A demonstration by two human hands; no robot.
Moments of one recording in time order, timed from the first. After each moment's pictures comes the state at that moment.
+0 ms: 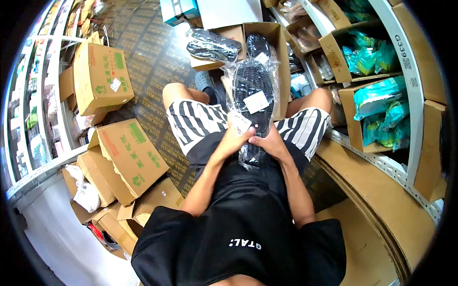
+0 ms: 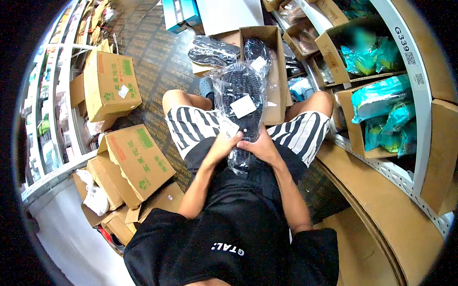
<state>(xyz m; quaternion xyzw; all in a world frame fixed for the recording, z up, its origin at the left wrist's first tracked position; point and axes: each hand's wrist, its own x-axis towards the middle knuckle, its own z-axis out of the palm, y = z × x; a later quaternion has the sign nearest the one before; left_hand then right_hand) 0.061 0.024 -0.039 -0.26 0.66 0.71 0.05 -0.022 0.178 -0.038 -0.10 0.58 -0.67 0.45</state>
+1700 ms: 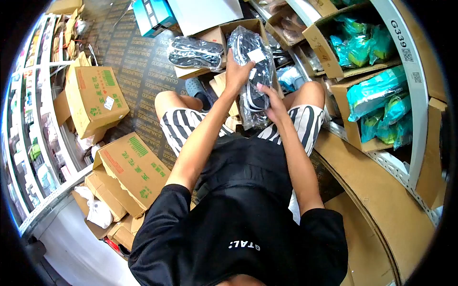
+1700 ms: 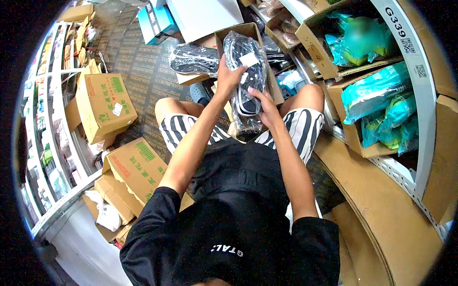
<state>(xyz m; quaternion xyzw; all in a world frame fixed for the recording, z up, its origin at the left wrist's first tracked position) -0.170 -0.012 -0.106 -0.25 0.71 0.65 -0.12 -0.144 0.150 -0.104 0.17 0.40 -0.79 0.43</state>
